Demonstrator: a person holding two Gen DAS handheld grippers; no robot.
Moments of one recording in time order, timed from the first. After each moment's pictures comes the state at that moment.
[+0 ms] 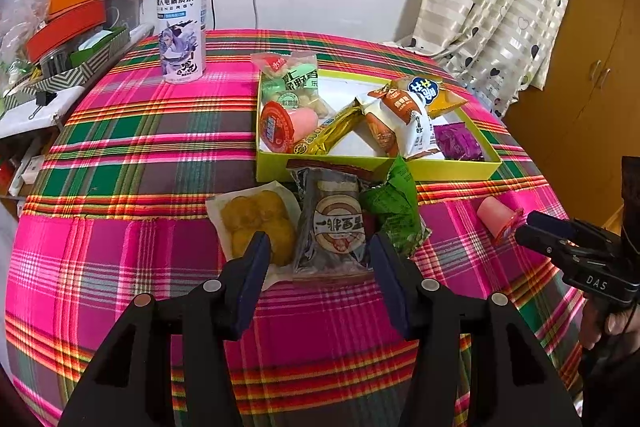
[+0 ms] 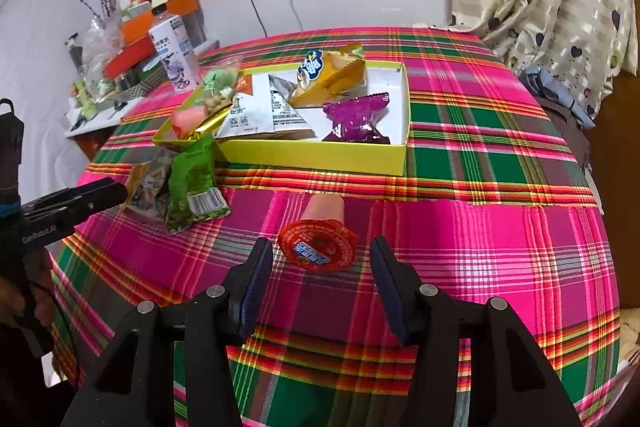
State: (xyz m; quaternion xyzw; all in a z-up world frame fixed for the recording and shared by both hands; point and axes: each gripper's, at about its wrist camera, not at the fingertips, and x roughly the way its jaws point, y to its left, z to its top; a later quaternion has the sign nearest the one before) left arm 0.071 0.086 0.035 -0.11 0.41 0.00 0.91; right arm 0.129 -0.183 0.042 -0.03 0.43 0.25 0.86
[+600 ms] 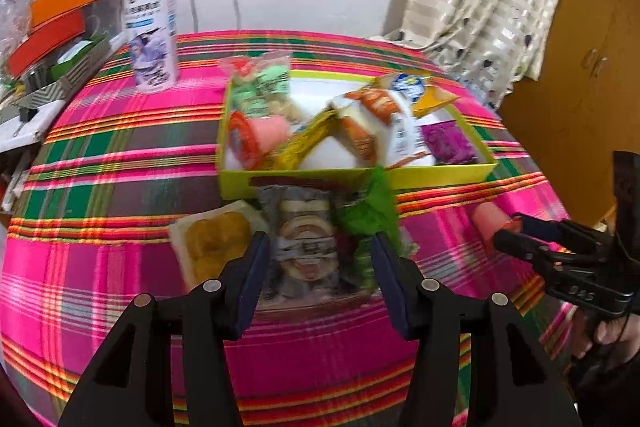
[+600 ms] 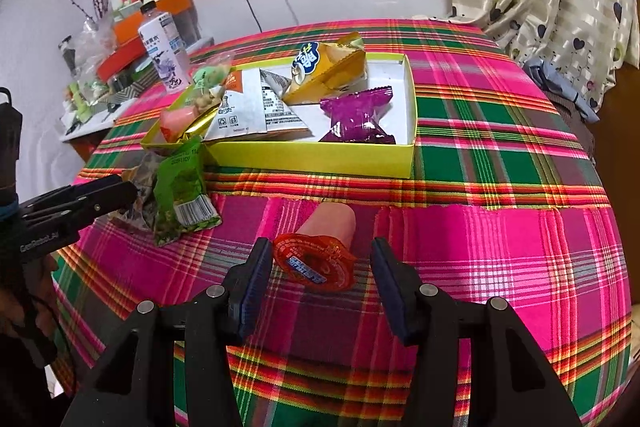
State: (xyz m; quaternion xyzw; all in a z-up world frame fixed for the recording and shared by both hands) left arm 0.093 0.065 0.035 -0.10 0.41 -0.03 0.91; right arm 0.143 -0.177 0.032 -0.02 0.44 0.25 0.86
